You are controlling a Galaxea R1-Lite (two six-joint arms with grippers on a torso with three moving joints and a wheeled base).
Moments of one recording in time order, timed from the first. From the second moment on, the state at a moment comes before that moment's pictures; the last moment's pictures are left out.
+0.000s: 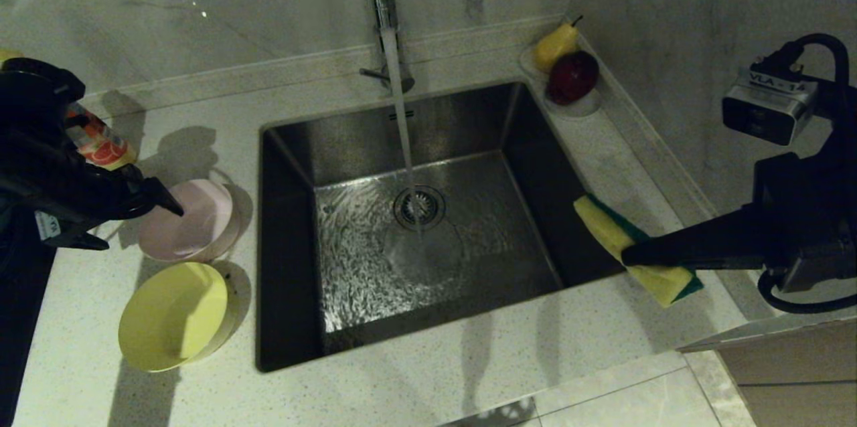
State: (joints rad) left arm 0.26 1.84 -1.67 0.74 -0.03 -0.40; right arm 0.51 1.37 -1.37 0.59 0.51 0.55
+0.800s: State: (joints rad) left arm 0.24 1.86 -1.65 0.74 -0.02 -0.45; right arm 0.50 1.34 -1.36 0.59 0.52 0.55
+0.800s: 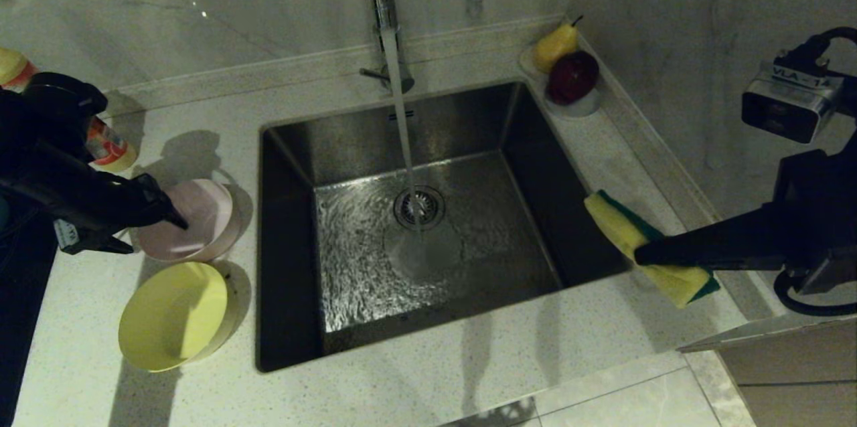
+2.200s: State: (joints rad) left arm 0.30 1.80 -1.88 0.56 -0.02 -0.68; right arm 0.51 1.33 -1.35 0.59 0.52 0.55
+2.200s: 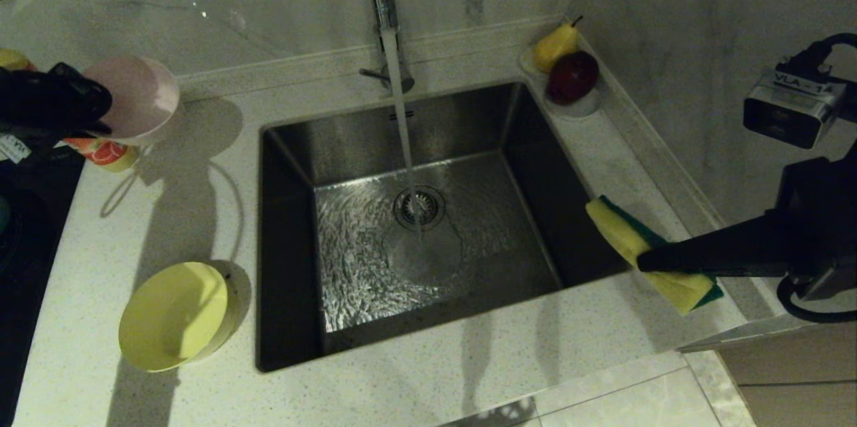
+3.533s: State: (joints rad) left arm -0.44 1.89 -1.80 0.50 0.31 -0.81; right arm 0.51 1.30 -1.30 0.59 0.51 0.51
